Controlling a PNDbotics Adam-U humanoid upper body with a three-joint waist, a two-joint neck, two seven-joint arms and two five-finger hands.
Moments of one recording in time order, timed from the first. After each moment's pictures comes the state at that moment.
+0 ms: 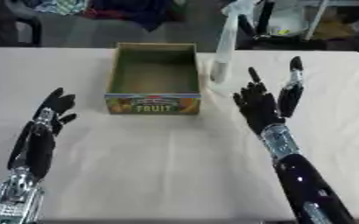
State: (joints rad) left arm -0.07 0.17 0.03 -1.75 -0.01 -0.04 -0.09; right arm -0.58 0.01 0.05 -1.13 -1.15 -0.05 0.10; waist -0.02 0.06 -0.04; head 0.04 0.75
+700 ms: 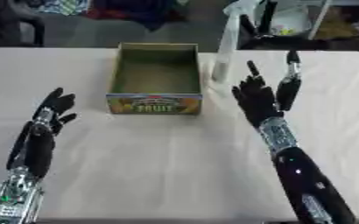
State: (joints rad) left arm -0.08 0.17 0.02 -1.75 0.00 -0.04 -0.09; right arm -0.66 0.00 0.03 -1.10 -1.16 -0.07 0.10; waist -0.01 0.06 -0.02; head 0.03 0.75
